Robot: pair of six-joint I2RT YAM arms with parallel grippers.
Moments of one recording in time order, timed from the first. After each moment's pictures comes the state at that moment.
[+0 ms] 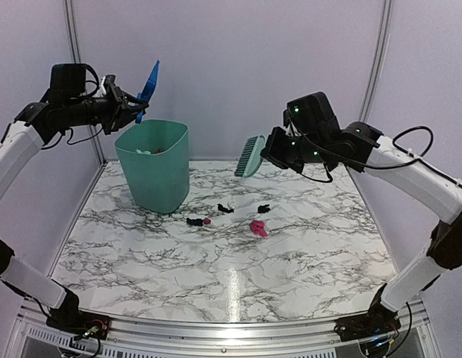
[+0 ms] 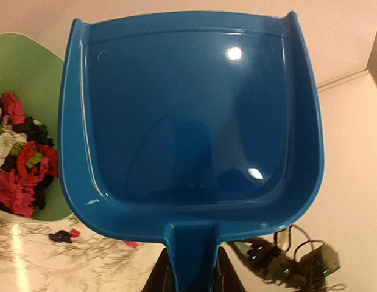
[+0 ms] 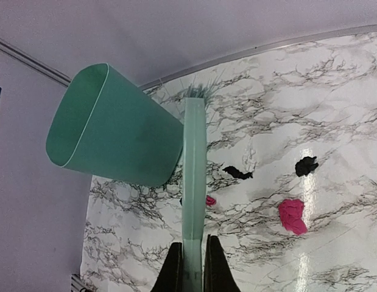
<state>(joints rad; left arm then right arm) -0.32 1.42 1.67 -0.55 0.47 -0.93 0.81 1.50 1.58 -0.64 0.20 0.87</state>
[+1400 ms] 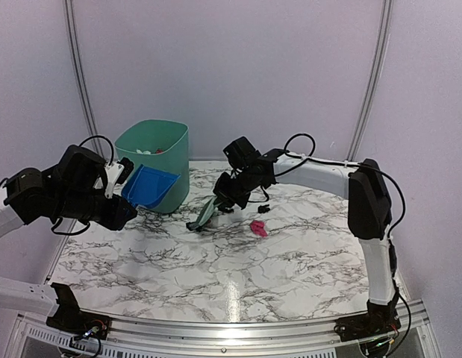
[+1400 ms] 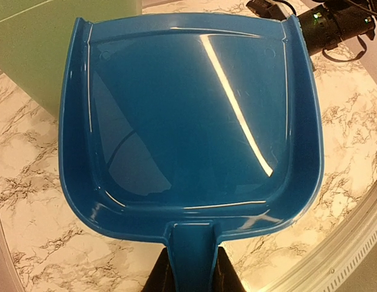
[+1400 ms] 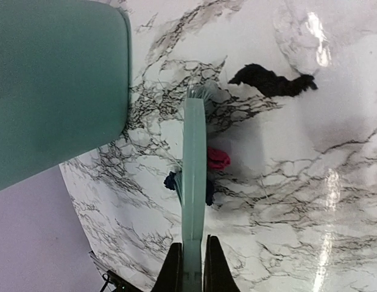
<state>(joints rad) -0.82 0.98 1.09 -0.93 -0.16 -0.32 0.78 2.19 1.88 -0.60 -0.24 1.15</state>
